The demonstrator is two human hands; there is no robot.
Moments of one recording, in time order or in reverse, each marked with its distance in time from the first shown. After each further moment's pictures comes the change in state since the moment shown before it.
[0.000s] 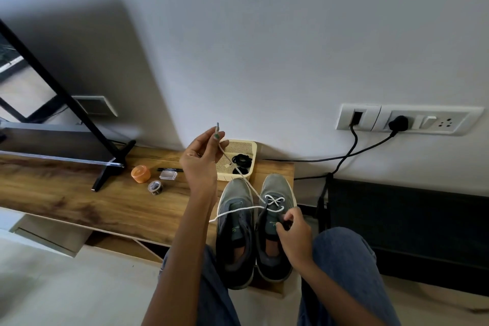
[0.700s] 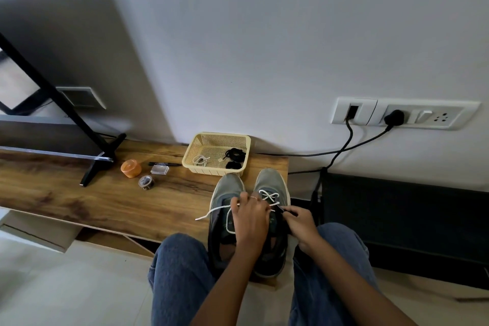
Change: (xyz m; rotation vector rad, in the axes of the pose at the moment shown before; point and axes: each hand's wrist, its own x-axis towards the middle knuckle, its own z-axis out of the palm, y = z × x) left_hand -0.069 -0.160 -0.015 1.689 -0.427 0.366; right_hand 0.039 0.016 -0.017 0.339 -0.237 0.455
